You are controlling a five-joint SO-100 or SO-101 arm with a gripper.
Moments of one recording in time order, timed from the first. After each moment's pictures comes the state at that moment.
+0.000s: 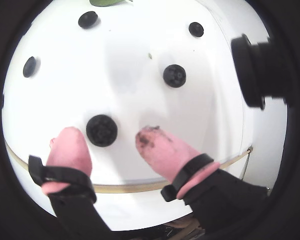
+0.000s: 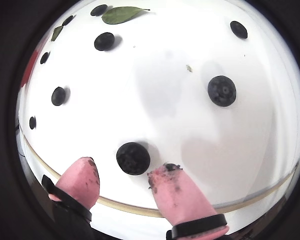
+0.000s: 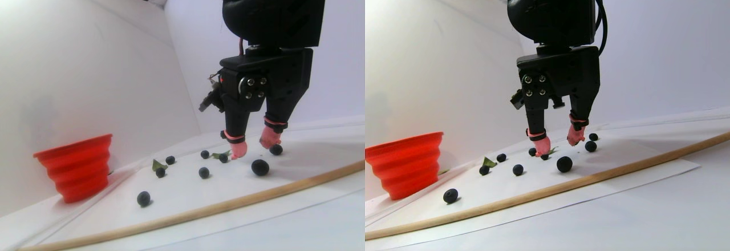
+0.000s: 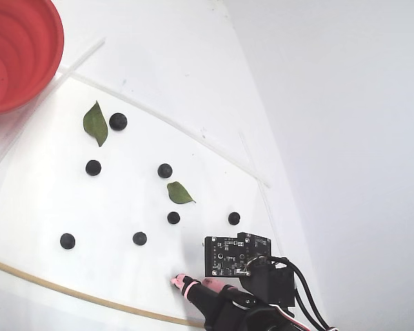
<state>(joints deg) 24.8 82.7 136.0 -7.8 -124.5</state>
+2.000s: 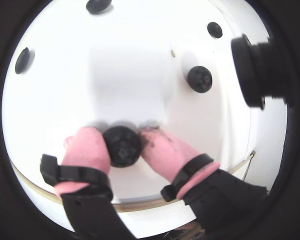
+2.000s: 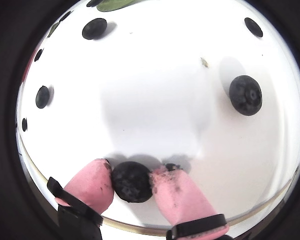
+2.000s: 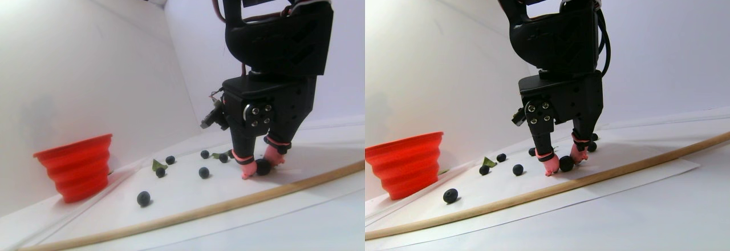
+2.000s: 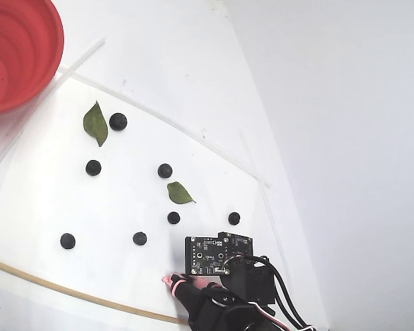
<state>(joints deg) 25.4 72.5 133.3 -15.4 -126.2</state>
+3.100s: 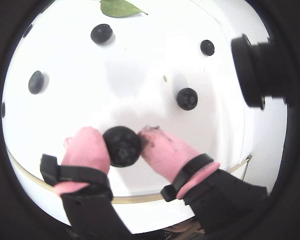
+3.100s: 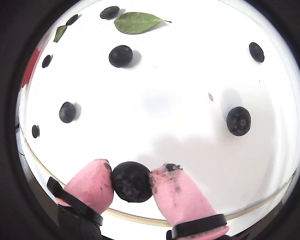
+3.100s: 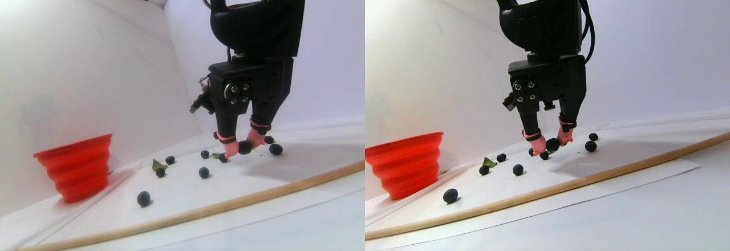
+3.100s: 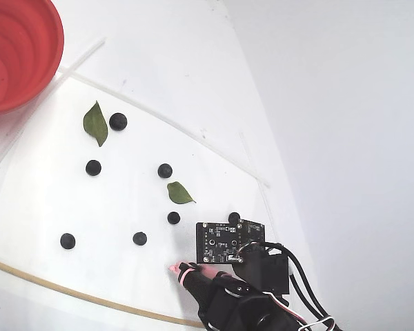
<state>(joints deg) 21.2 80.3 133.3 -8.2 -122.8</state>
